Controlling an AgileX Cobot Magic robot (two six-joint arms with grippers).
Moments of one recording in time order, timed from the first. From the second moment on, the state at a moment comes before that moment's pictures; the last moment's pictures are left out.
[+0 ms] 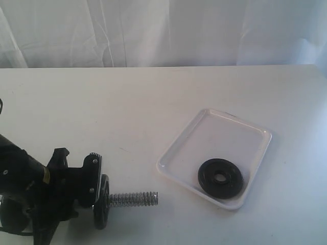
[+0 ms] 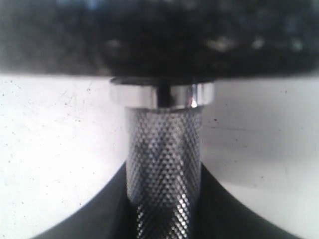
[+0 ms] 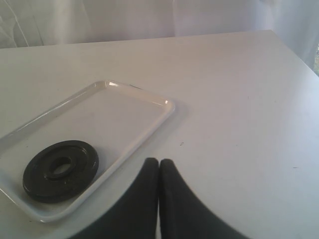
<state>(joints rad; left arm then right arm) -0.63 1.53 -0.60 0.03 0.35 0.94 0.11 0.01 0.00 -0.07 0.36 0.20</state>
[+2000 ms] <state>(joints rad) -0.63 1.43 -0.57 0.03 0.39 0.76 0.11 0.01 0.00 -0.02 0.17 0.19</state>
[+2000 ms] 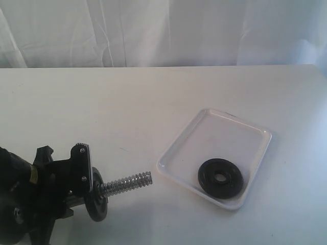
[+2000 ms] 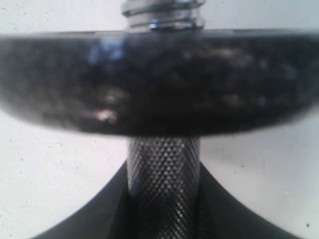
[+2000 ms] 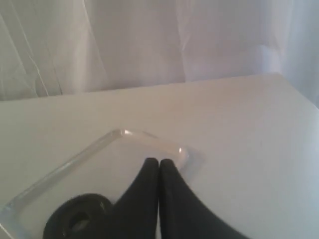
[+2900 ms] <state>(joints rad) -0.63 1.37 -0.57 0.01 0.37 0.71 0.11 0.00 0.00 -0.02 -0.41 0.48</state>
